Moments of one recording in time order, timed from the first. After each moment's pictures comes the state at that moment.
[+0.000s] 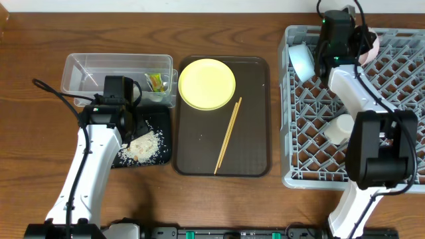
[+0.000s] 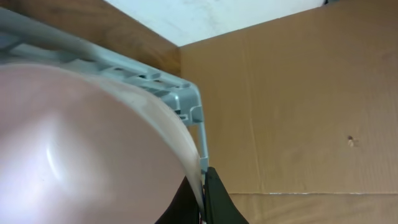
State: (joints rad) left arm -0.01 1.38 1.02 -0.97 -0.17 -0.52; right arm 0.05 2.04 1.46 0.07 1.04 -0.77
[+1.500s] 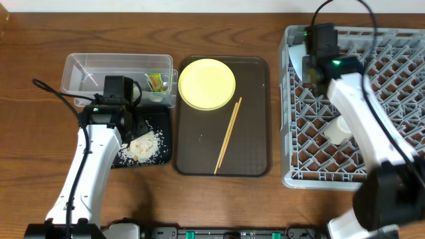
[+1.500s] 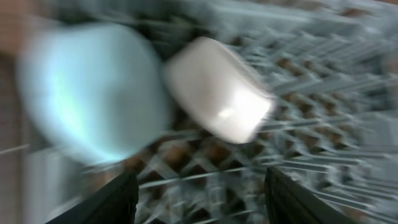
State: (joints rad) left arm -0.01 1.38 1.02 -0.96 -0.17 -0.52; right arm 0.19 1.72 1.46 -0.73 0.38 0.12
